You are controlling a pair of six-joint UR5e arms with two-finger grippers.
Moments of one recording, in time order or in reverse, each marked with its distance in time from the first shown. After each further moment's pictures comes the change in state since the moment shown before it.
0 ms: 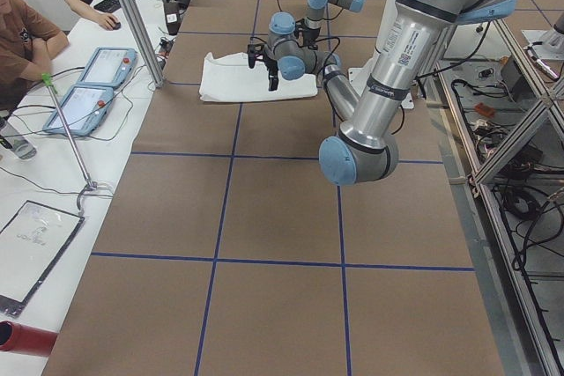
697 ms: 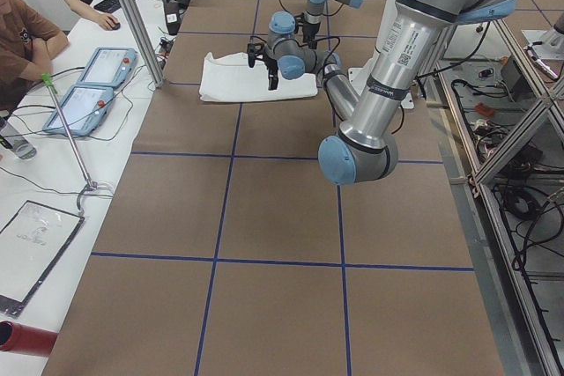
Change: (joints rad) left arm 0.000 -0.002 -0.001 0.001 0.001 0.001; right arm 0.006 -0.029 0.048 0.003 0.008 0.024
